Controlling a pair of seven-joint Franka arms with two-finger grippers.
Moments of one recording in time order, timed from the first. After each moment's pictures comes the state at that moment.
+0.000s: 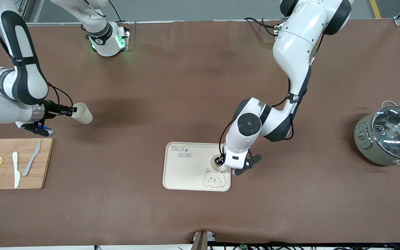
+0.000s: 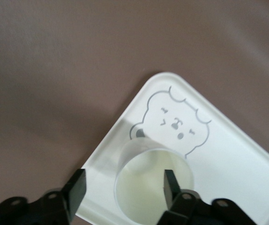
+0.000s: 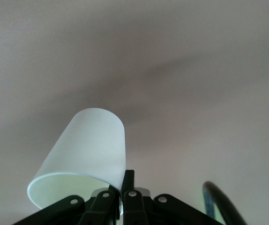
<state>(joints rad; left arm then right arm) -0.52 0.84 -0.03 -1.26 -0.02 2.28 -1.14 -0.11 0.23 -0.05 -2.02 0.17 1.76 0.16</state>
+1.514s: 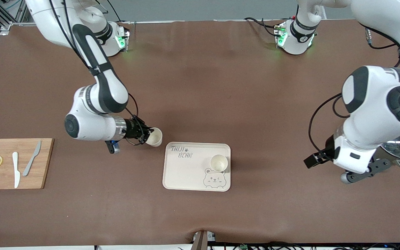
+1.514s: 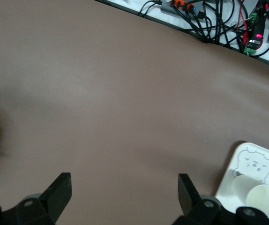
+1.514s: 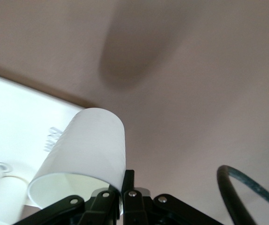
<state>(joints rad) -0.24 0.49 0.09 -1.25 -0.02 1.85 -0.48 0.40 0.51 -0.04 -1.74 0.65 2.12 1.15</state>
